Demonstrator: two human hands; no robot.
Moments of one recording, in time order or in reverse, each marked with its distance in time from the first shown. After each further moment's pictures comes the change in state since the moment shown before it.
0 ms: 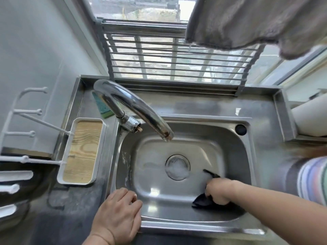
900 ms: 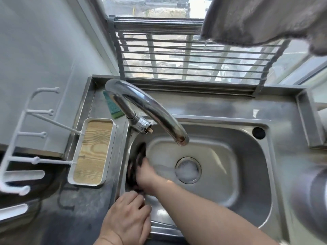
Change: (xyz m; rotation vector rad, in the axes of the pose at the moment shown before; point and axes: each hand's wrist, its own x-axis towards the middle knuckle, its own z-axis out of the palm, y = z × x) left_hand 0.002 0.000 0.004 -0.002 0.076 0.009; right_hand 0.090 -0.216 -0.143 1.405 0.471 -0.088
